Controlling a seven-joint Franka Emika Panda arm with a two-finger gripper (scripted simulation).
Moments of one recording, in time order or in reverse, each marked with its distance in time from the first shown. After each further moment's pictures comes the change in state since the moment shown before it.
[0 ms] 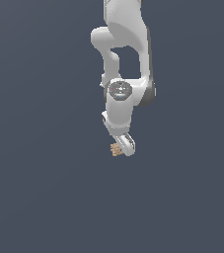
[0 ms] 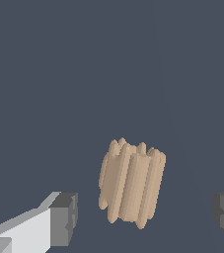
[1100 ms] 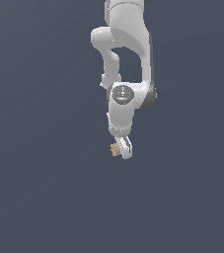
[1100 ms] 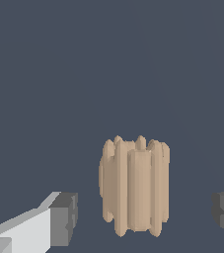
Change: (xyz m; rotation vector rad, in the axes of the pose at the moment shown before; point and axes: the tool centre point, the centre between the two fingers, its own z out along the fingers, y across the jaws) arm -0.007 0.000 0.017 0.001 0.008 0.203
